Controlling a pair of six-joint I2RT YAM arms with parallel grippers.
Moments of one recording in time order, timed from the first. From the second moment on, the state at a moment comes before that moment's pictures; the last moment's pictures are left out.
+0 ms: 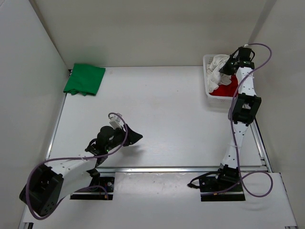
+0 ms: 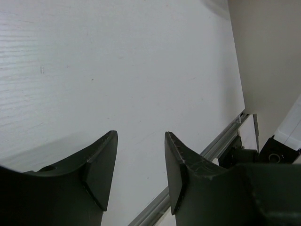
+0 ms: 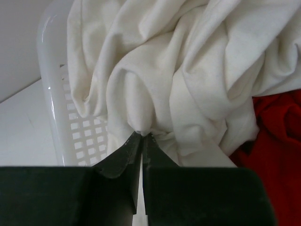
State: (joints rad) left arm -0.54 0.97 0.18 0.43 0.24 -0.81; right arm -0.24 2.57 2.50 -0.63 -0.28 0.38
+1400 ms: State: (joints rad) left arm -0.16 0.93 0.30 0.33 0.35 -0.85; right arm 0.05 1.79 1.11 0.30 -0.84 0.76
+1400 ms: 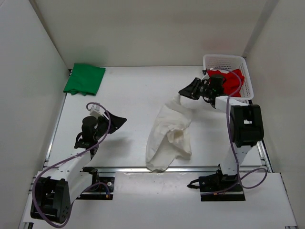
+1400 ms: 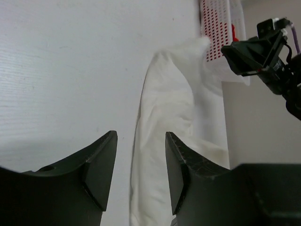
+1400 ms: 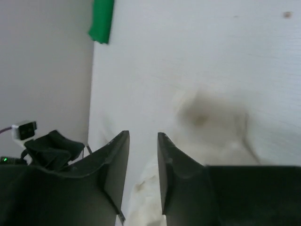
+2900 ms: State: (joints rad) left arm -0.26 0.95 0.29 0.27 0.34 -0.80; right arm 0.90 1.50 0.51 0.38 -0.28 1.07
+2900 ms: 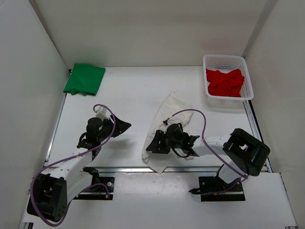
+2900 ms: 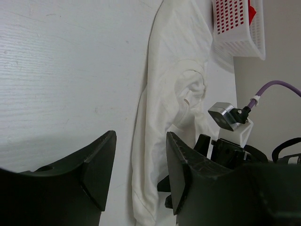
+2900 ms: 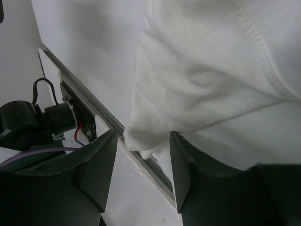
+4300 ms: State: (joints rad) left arm -0.23 0.93 0.25 0.31 0.35 -0.82; right arm 0.87 1.63 0.69 0.23 -0.34 1.02
